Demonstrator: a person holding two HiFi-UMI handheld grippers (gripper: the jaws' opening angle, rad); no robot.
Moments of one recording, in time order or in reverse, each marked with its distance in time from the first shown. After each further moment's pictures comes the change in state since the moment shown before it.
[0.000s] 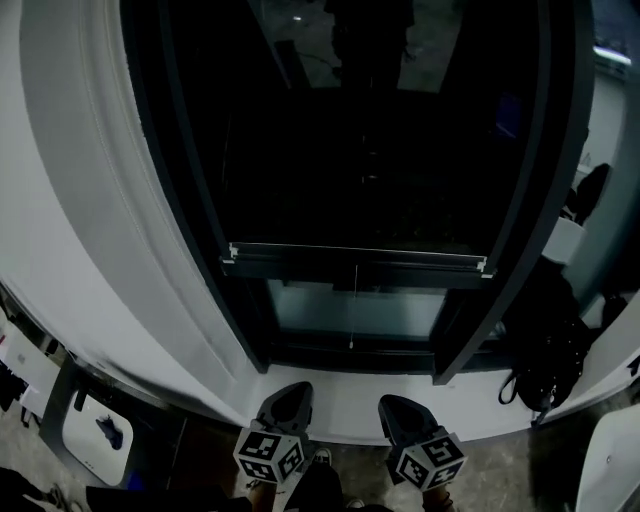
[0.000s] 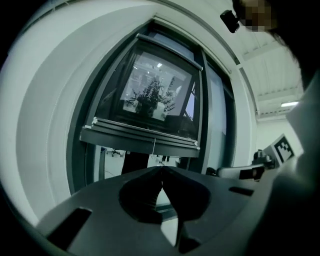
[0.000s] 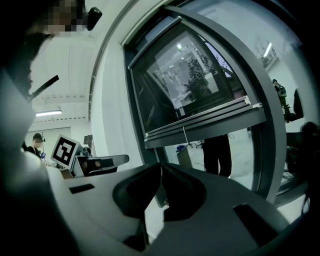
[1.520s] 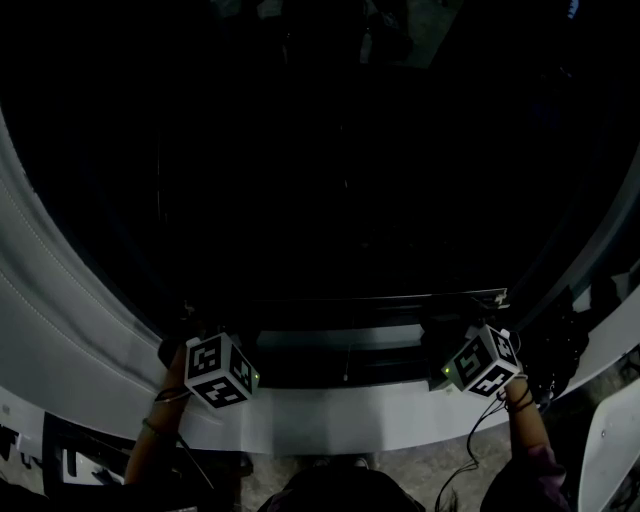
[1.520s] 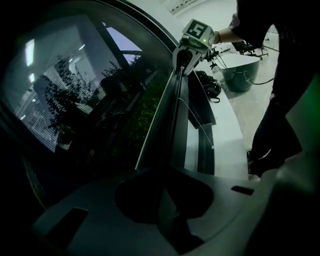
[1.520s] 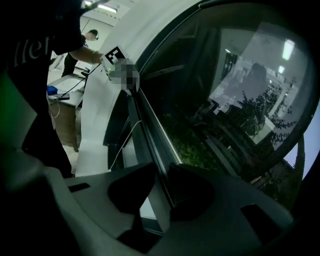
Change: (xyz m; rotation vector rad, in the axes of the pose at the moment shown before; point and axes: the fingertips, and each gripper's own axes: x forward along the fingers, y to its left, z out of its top) left arm 0.207 0.174 0.104 1.238 0.597 -0.203; right arm 0.166 -0.196 0.140 -1.022 0.510 -0.062
